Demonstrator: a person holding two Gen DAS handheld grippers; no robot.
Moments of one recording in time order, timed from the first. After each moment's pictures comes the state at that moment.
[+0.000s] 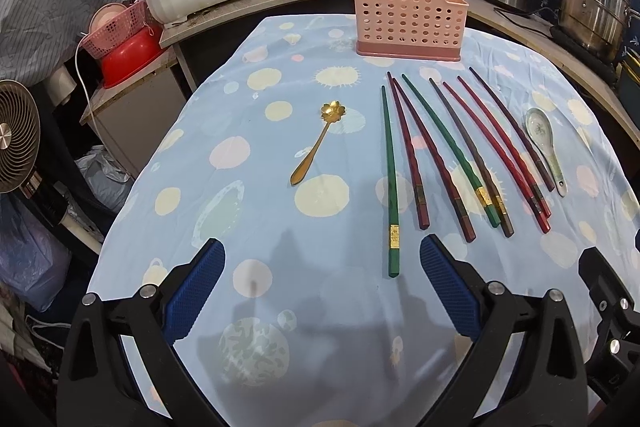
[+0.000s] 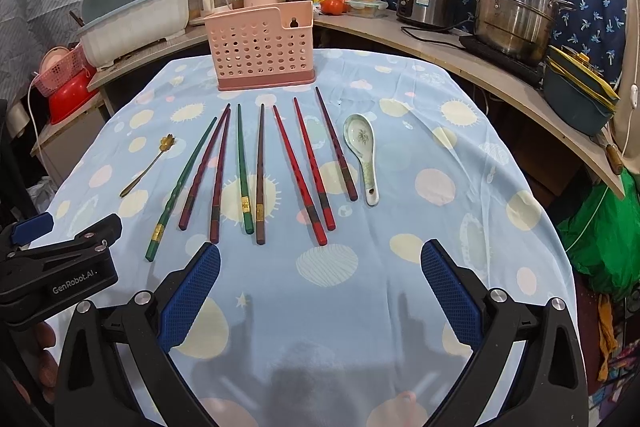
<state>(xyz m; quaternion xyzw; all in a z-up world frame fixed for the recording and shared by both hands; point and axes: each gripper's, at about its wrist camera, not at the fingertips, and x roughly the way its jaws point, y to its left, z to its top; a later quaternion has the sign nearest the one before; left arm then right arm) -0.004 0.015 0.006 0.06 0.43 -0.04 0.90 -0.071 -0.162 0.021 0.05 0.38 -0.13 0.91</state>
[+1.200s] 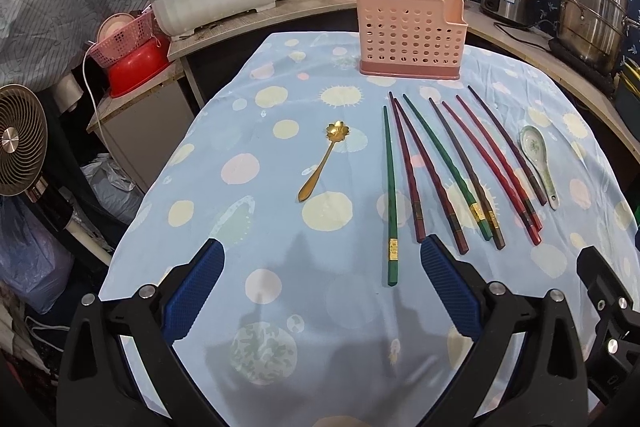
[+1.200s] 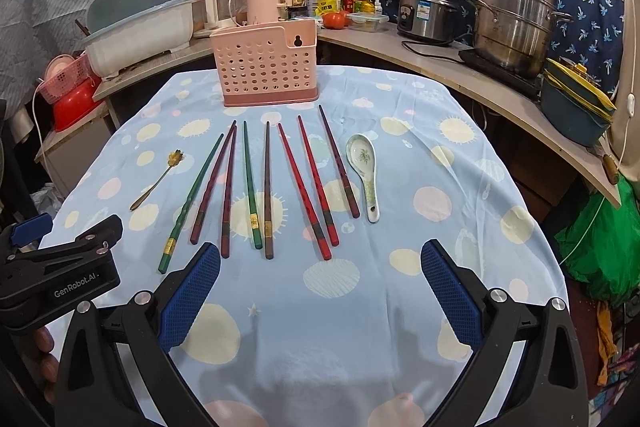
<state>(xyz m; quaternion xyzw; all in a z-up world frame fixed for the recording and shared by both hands) -0.010 0.016 0.023 0.06 0.41 -0.04 0.91 -0.075 -0.156 0.037 0.05 0.37 -0.13 0.92</state>
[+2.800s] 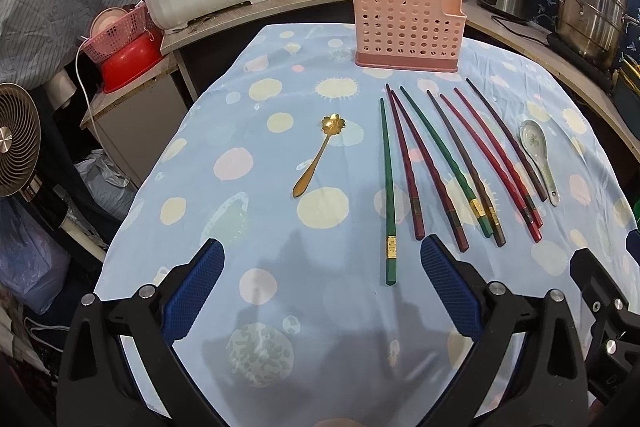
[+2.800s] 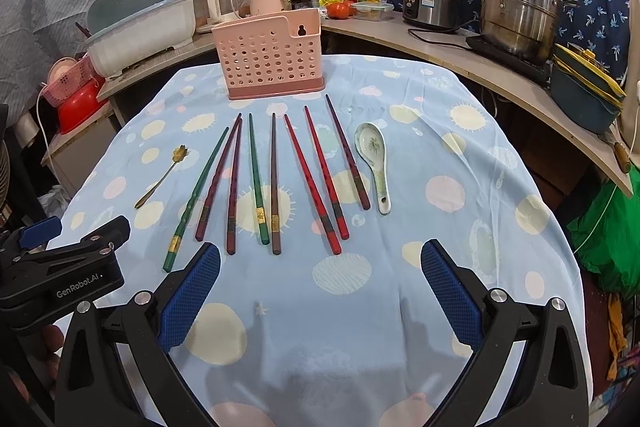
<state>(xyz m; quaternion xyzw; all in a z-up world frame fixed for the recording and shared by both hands) -0.001 0.017 0.017 0.06 0.42 -0.05 0.90 -0.068 -0.160 0.029 0.07 0.38 -0.11 0.91</state>
